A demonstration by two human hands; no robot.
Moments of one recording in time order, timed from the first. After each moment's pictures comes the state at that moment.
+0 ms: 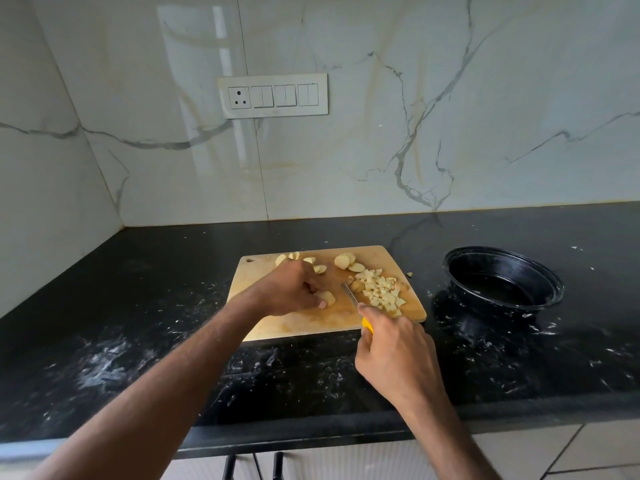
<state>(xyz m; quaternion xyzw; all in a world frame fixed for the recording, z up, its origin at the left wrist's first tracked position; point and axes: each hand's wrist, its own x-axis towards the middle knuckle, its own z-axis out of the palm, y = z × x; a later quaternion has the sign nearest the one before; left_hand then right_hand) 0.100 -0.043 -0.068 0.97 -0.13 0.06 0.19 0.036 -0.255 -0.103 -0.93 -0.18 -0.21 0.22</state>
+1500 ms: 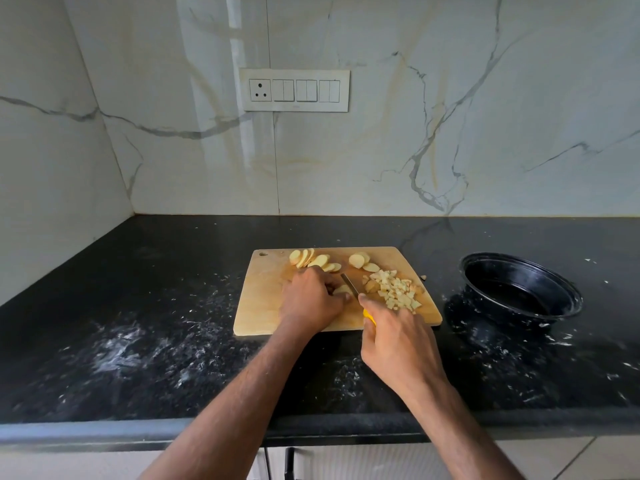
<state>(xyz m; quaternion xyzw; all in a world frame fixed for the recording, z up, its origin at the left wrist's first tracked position) 0.095 -0.071 -0.110 0.94 0.09 0.21 0.26 0.050 -0.238 -0.105 -0.93 -0.23 -0.21 0.19</state>
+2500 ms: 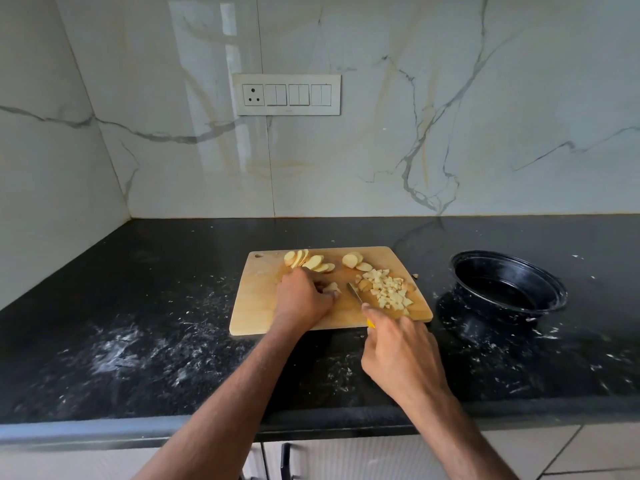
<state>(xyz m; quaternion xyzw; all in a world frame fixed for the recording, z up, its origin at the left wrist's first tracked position) 0.091 -0.073 -0.107 0.91 0.12 0.20 0.34 0.032 -0.250 -0.108 -0.94 -0.21 -0.21 0.17</state>
